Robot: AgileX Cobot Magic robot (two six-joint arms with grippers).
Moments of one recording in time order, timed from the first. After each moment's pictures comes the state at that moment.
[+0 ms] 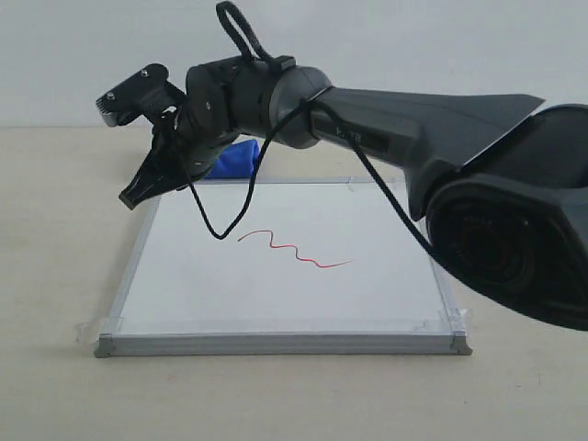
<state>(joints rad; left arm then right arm) -0.01 0.00 0.00 -0.20 0.29 -0.01 0.64 2.43 -2.15 0.09 0.60 -0.29</state>
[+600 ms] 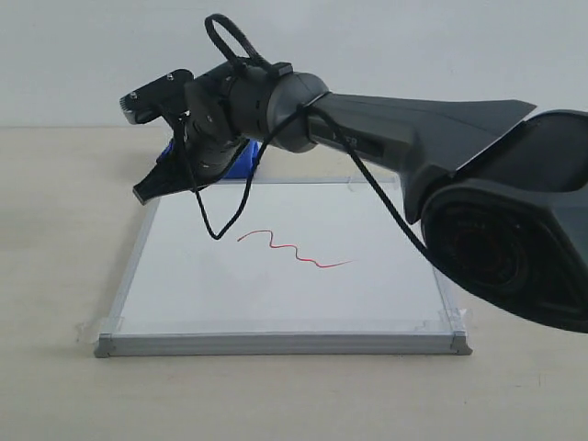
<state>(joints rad) -0.01 0.00 0.00 -0.20 0.29 -0.01 0.64 2.44 -2.16 -0.12 0.67 0.02</state>
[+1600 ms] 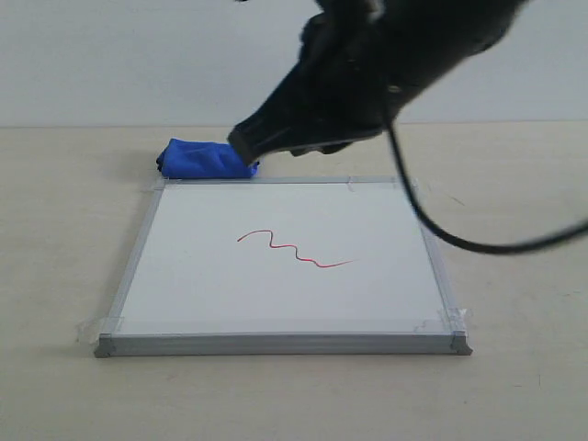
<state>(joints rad) -0.01 0.00 0.00 -0.20 0.29 -0.01 0.67 1.43 -1.27 -0.09 0.74 0.08</state>
